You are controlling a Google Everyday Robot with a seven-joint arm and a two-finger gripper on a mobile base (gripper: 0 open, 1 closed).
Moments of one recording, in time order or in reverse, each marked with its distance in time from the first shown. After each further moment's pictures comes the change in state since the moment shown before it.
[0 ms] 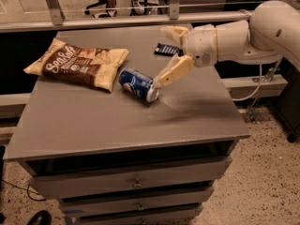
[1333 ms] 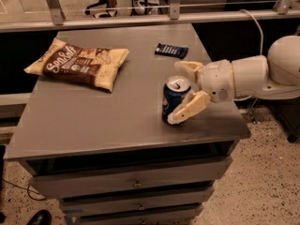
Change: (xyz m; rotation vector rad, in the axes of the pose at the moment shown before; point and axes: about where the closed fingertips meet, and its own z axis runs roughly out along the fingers) arm 0.058 0.074 -0.033 -0.006 0.083 0.123
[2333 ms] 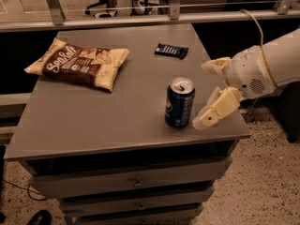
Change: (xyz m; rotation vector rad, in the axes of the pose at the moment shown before) arm -0.004 0.031 -0.068 0.063 0.335 0.093
